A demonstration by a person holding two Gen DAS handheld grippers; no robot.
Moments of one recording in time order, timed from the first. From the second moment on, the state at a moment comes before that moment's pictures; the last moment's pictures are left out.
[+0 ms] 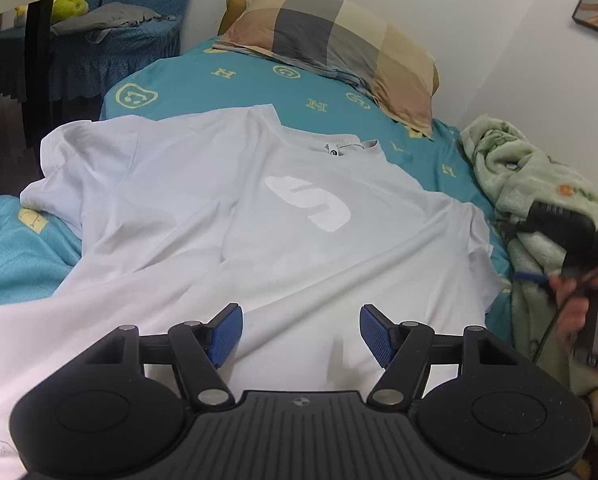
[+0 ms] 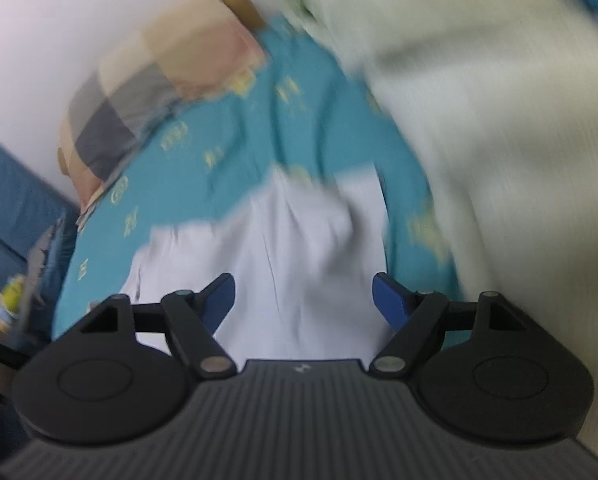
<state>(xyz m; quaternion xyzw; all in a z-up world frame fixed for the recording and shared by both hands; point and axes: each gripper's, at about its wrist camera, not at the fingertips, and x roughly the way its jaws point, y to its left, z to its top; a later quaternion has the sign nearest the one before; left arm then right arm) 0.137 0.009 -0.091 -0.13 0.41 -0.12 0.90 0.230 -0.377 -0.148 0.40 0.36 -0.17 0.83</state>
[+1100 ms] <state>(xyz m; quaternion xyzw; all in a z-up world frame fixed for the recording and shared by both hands) 0.140 0.007 -0.096 -0.13 0.43 -0.14 0.88 0.173 -0.296 -0.127 0.10 0.39 -0.13 0.91</state>
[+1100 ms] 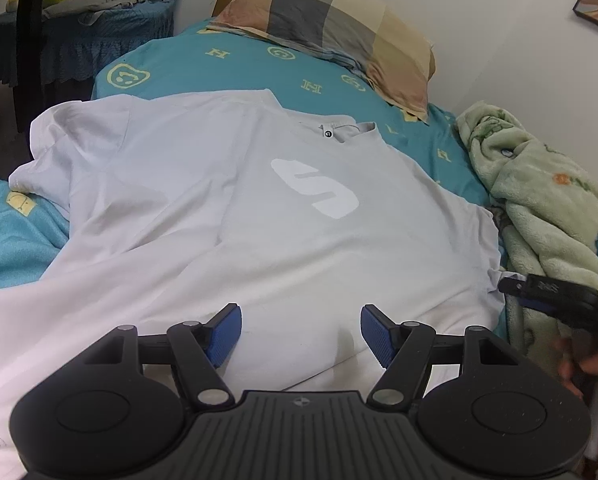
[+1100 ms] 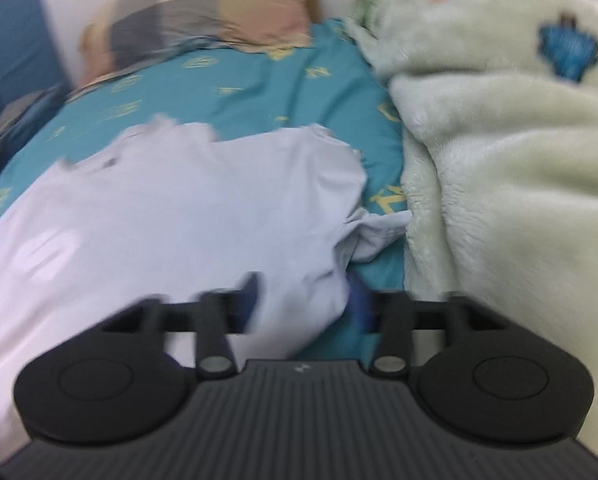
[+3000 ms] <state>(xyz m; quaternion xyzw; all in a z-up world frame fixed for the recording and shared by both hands) 0.061 0.249 -0.092 -0.16 0.66 -0.14 0.72 -0.031 -0.260 -0.078 -0.04 0.62 0.02 0.78</state>
